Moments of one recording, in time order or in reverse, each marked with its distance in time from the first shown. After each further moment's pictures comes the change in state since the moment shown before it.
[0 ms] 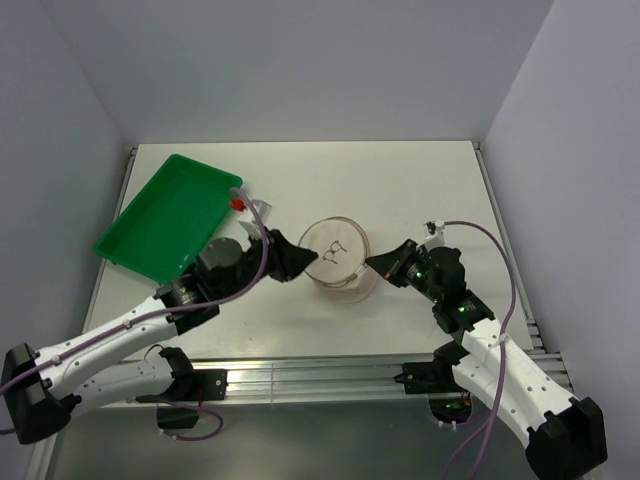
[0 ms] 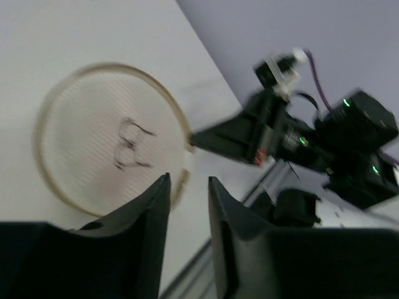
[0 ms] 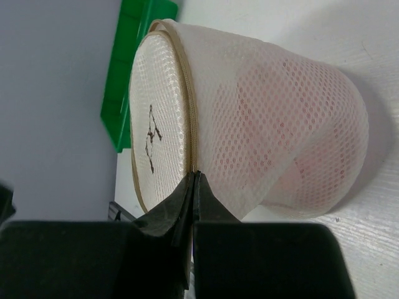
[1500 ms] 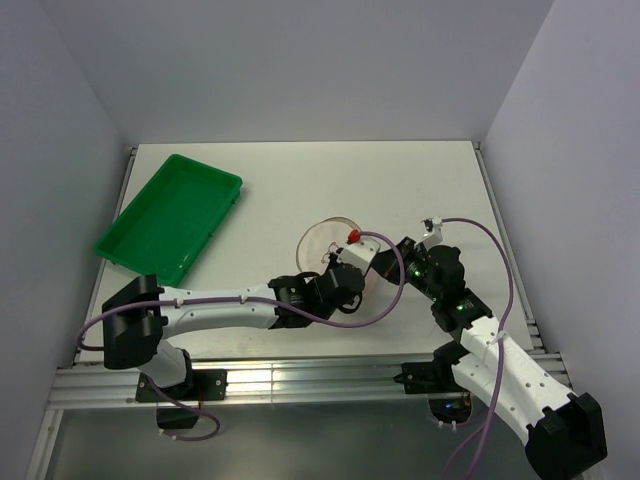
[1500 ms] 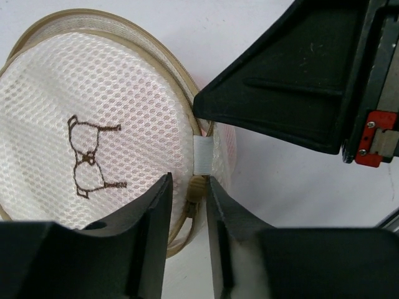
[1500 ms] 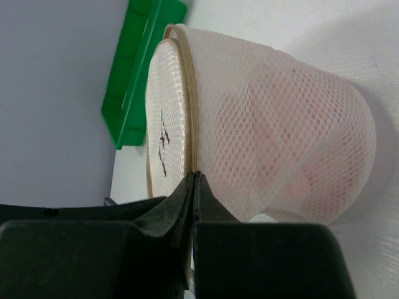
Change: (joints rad) left arm -0.468 0.626 0.372 -0.174 -0.622 0.366; right arm 0.000 0.032 0.000 0.064 -0.022 -0.043
